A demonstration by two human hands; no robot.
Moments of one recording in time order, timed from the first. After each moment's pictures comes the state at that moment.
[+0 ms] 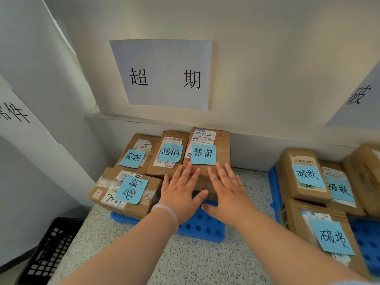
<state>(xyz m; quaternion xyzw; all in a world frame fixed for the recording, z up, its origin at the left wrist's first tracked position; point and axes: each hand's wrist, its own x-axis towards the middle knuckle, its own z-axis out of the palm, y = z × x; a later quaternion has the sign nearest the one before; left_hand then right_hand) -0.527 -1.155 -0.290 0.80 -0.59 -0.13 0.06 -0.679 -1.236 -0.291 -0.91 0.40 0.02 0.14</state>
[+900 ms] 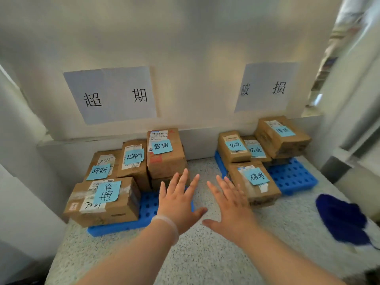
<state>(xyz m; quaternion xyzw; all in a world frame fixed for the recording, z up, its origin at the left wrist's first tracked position) -0.615 -1.057 -0.255 0.68 -0.73 -0.07 0.04 -0.794 -1.070 -0.263 -0.84 0.54 -0.07 0.08</state>
